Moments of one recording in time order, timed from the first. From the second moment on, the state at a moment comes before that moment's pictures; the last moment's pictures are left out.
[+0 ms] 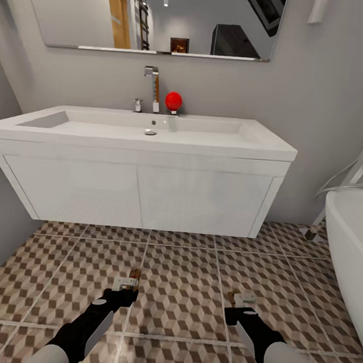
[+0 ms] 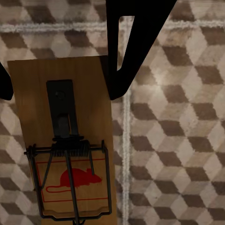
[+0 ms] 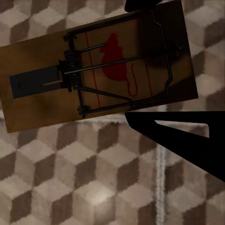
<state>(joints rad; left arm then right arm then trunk) -0.53 0.01 -0.28 -0.60 0.27 0.17 0.10 -0.67 0.01 0.00 -0.24 0.07 0.17 -0.09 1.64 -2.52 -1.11</state>
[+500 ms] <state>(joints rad) -0.53 0.01 -0.28 -0.60 0.27 0.18 0.10 -0.67 0.01 0.00 -0.24 0.07 0.13 -0.09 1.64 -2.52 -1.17</state>
